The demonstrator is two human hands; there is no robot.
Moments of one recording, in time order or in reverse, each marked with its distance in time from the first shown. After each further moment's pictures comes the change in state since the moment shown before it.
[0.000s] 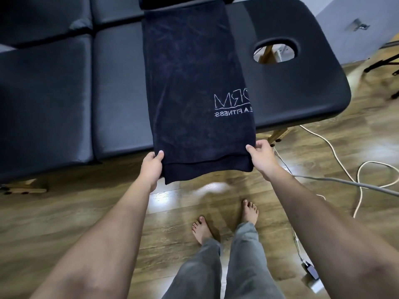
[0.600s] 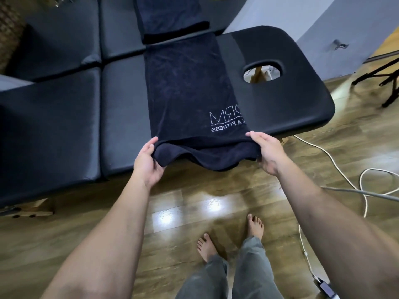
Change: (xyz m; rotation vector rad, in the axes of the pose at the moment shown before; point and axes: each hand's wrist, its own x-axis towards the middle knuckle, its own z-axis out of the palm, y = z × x) left_hand -0.032 0.069 0.006 -0.610 -0.062 0.048; right_hand -0.030 -0.072 -0.039 0.557 -0.141 -0.038
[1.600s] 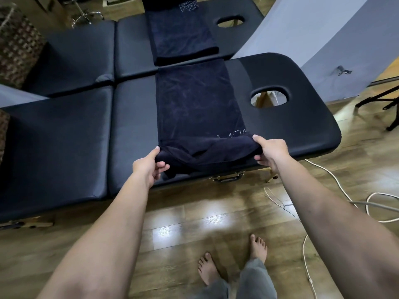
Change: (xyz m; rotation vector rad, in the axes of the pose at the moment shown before) left_hand 0.025 0.056 0.024 0.461 0.216 -0.049; right_hand 0.045 -0.069 0.034 -0.331 0.233 0.129
